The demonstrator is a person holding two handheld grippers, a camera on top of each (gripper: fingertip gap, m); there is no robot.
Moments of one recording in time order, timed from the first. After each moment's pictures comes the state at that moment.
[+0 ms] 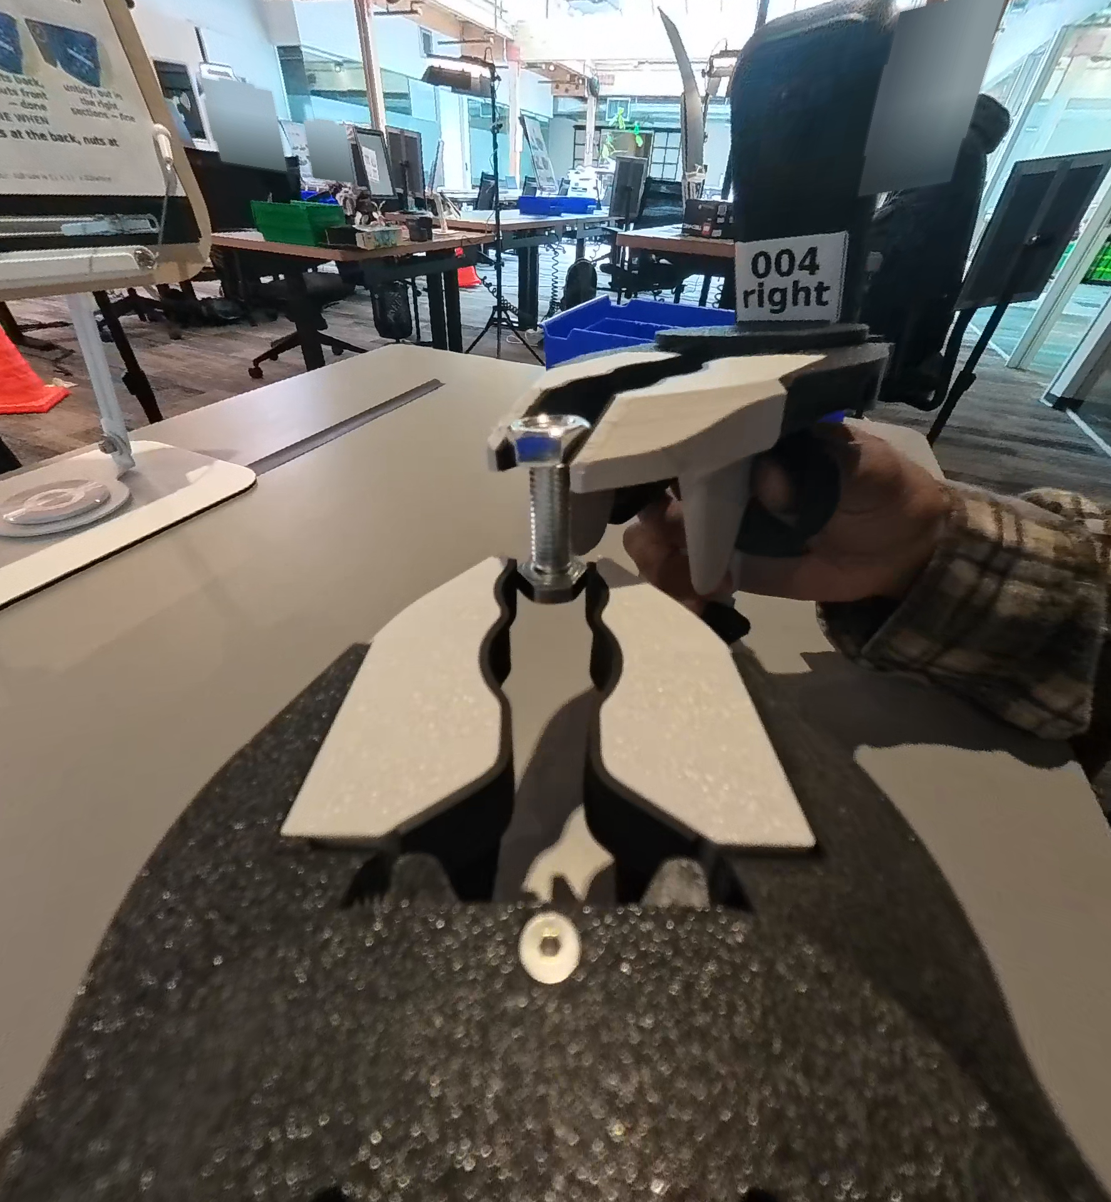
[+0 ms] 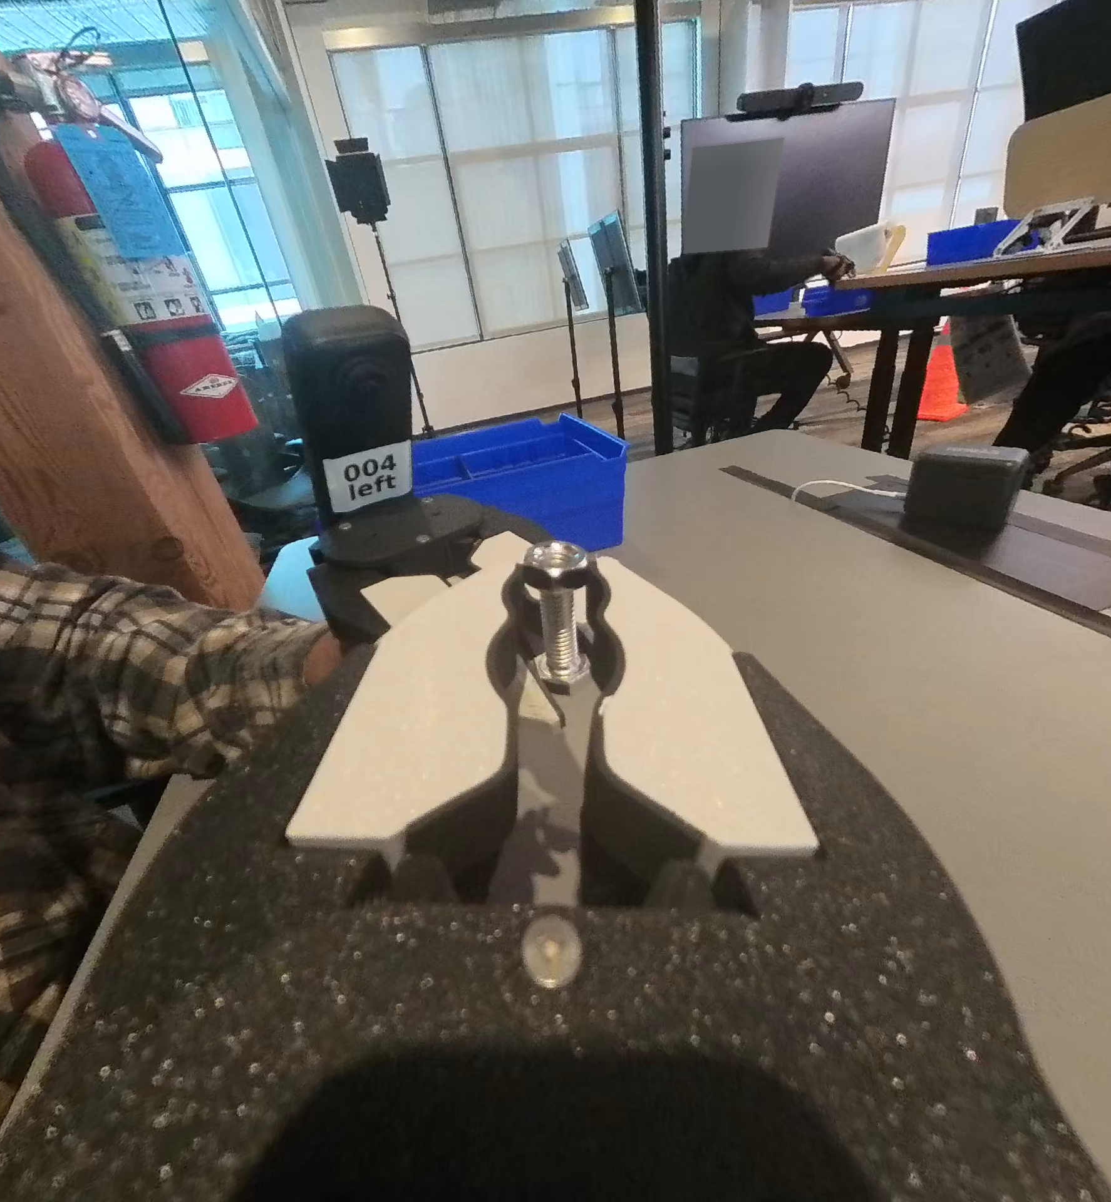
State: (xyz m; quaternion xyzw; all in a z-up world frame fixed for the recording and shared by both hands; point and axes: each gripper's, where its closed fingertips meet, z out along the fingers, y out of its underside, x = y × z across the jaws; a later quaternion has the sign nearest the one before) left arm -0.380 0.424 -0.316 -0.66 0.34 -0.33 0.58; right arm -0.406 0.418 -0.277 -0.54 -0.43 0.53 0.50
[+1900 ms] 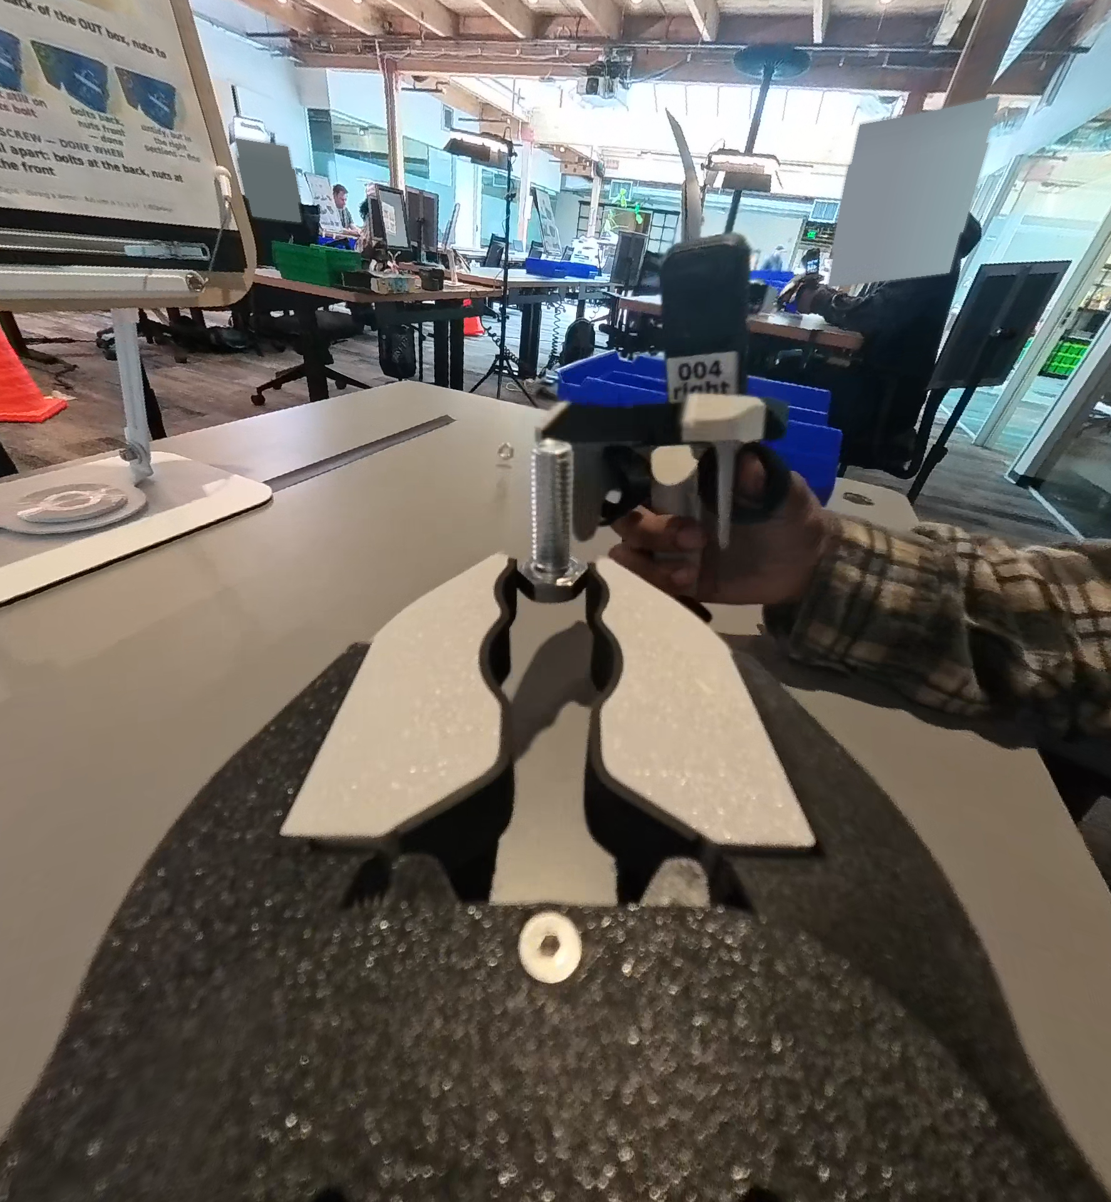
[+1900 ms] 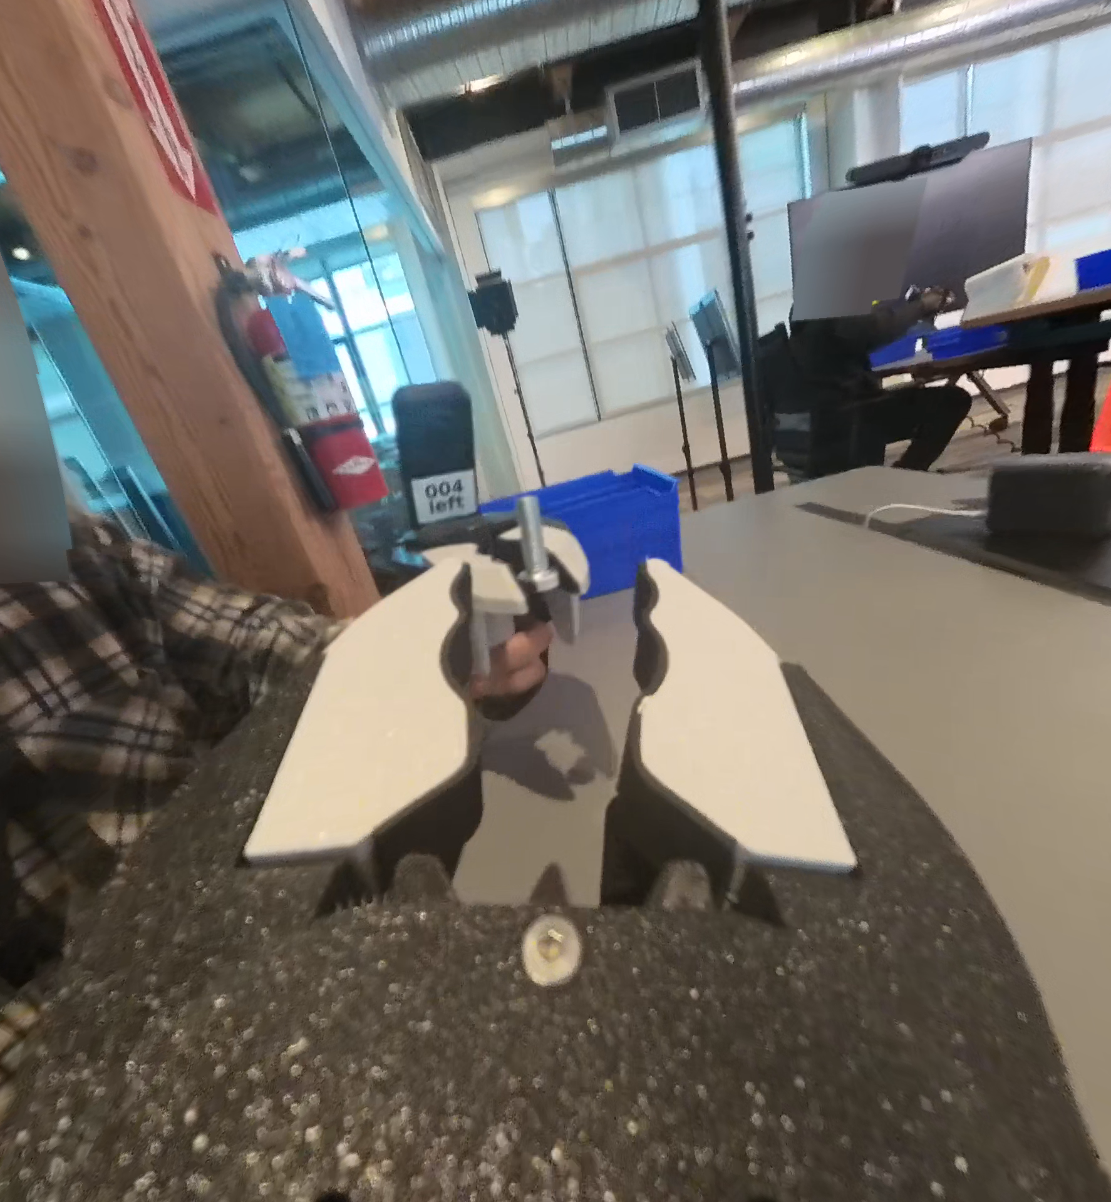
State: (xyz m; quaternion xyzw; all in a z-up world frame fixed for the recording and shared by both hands) left arm -0.394 0.432 -0.308 -0.65 0.30 -0.36 0.60; right arm -0.355 0.444 -0.282 -0.48 -0.40 0.64 0.45
